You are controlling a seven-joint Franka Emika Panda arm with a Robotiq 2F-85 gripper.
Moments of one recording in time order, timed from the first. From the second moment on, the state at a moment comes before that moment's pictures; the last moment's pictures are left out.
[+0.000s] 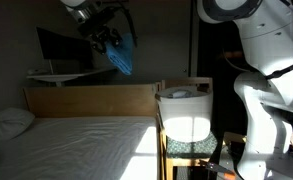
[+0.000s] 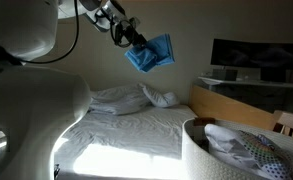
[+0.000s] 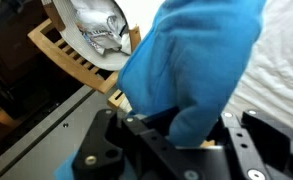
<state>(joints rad) 0.82 0.43 -0.50 -1.12 -0.55 1.29 0.87</state>
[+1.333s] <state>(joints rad) 0.55 0.65 -0.58 -1.03 -0.54 1.29 0.84</state>
